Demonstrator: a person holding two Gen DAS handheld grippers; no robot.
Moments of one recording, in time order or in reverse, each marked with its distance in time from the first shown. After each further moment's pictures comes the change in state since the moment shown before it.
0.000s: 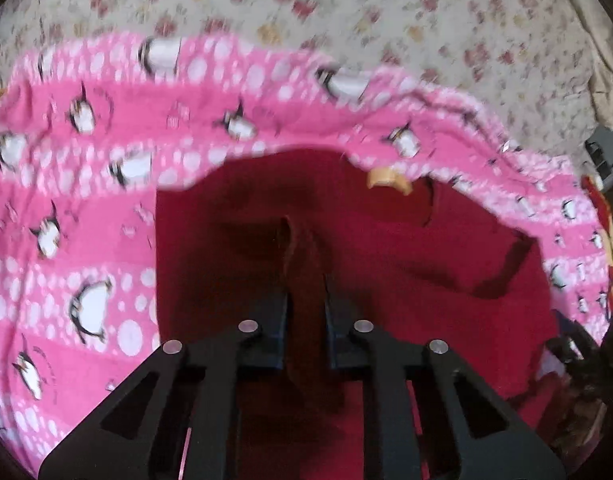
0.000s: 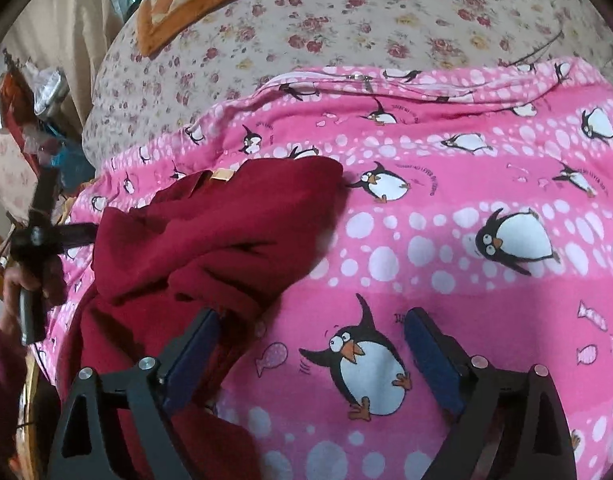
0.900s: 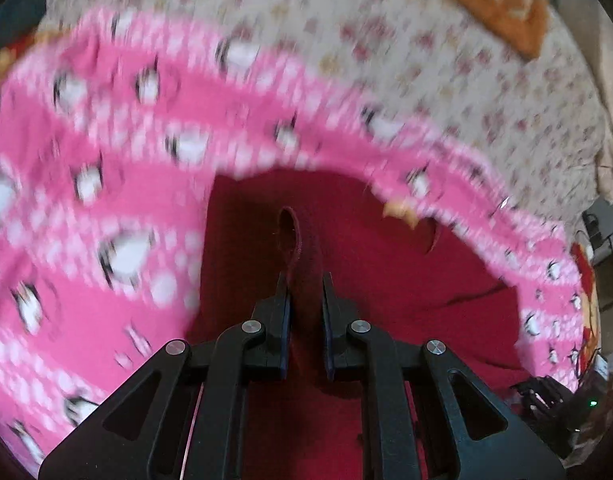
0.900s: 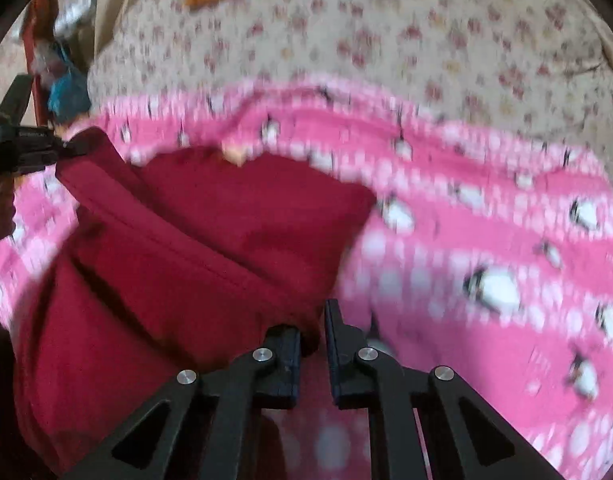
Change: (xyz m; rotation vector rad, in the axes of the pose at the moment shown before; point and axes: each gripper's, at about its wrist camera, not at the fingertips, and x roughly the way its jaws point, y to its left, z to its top) left arm -0.016 0.033 -0.033 -0.243 -0.040 -0.013; right arm -0.007 0.042 -0.007 -0.248 0.066 -0.162
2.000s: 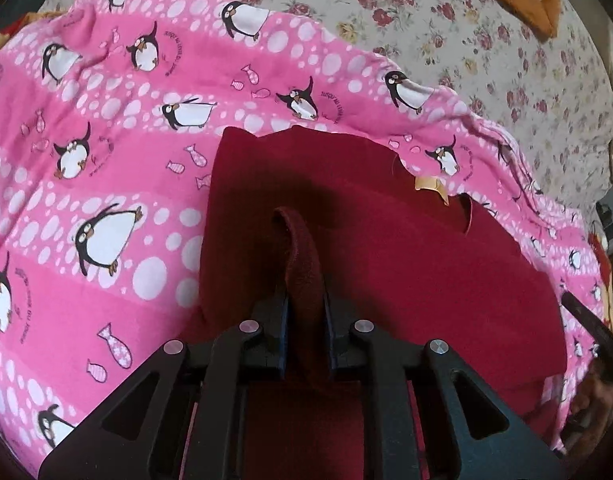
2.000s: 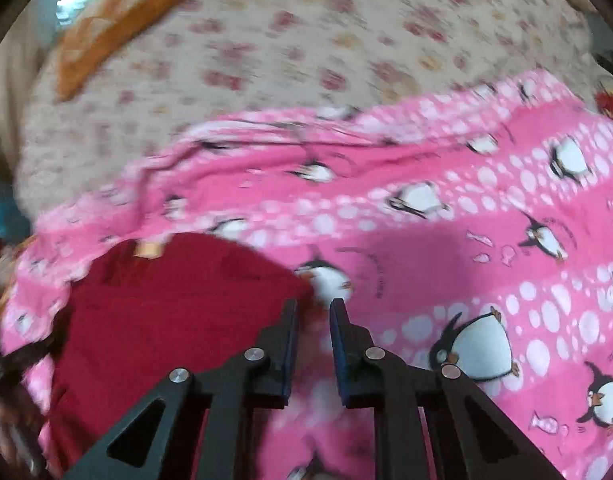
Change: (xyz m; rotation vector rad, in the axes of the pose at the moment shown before) left arm 0.032 0.005 -0.008 0.034 -0.011 0.026; right arm 0.027 -0.074 0.069 0.333 -0.058 -0.011
